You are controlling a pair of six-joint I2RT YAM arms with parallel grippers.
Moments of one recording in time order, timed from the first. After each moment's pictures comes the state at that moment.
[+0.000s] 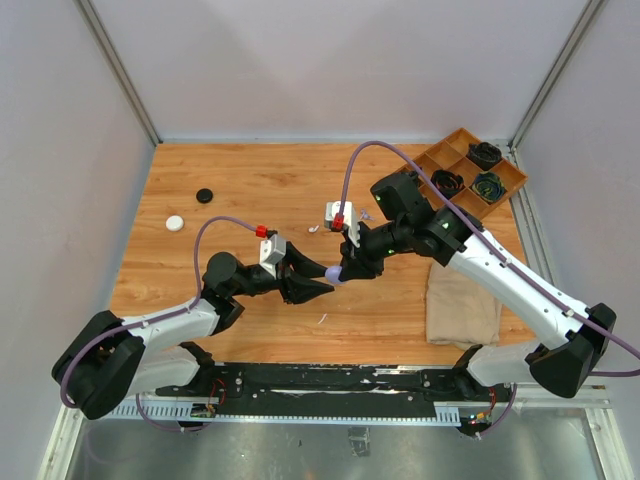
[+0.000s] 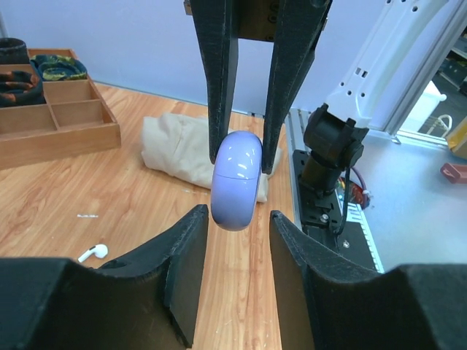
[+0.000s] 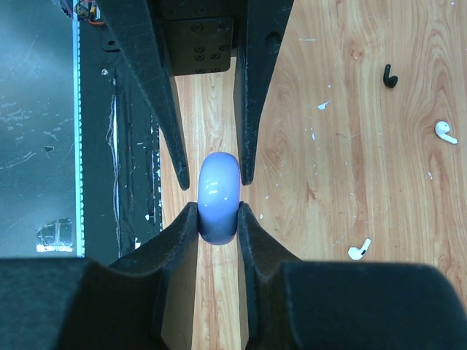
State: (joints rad) left arm -0.66 1.14 0.32 1.07 0.78 -0.35; right arm 0.78 1.31 1.37 -0.87 -0.63 -0.44
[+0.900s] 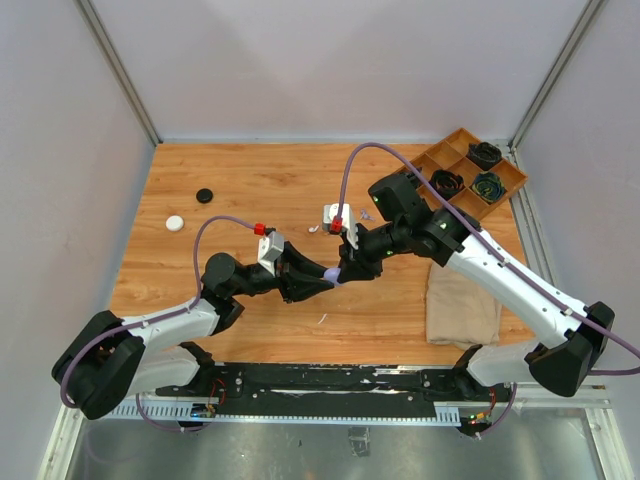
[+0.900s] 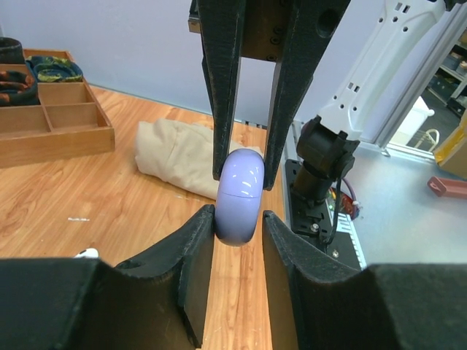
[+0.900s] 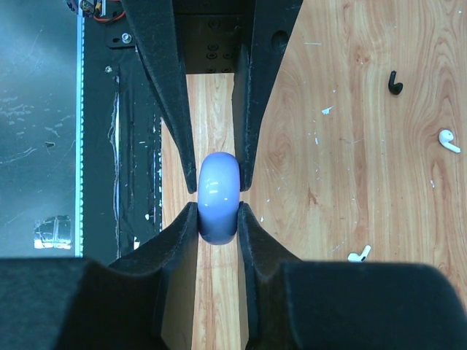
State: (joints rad) left arm -0.66 1.14 0.32 1.11 0.77 -0.42; right arm 0.79 1.32 1.37 -0.87 -0.64 -0.46
